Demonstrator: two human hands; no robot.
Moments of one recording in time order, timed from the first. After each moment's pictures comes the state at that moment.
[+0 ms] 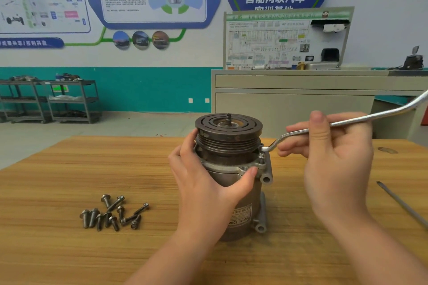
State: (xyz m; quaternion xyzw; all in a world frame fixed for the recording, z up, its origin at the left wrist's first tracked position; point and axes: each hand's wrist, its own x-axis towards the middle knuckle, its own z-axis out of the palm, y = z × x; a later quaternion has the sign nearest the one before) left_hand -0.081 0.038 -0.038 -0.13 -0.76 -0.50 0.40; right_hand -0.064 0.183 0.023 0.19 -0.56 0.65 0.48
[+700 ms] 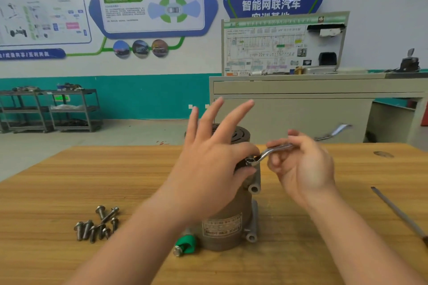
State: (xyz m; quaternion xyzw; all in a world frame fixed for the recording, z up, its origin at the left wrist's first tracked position) left_hand -0.075 0.036 0.041 -0.33 -0.86 -0.08 0.38; right_hand -0.100 0.203 0.022 0.09 -0.40 0.89 0.17
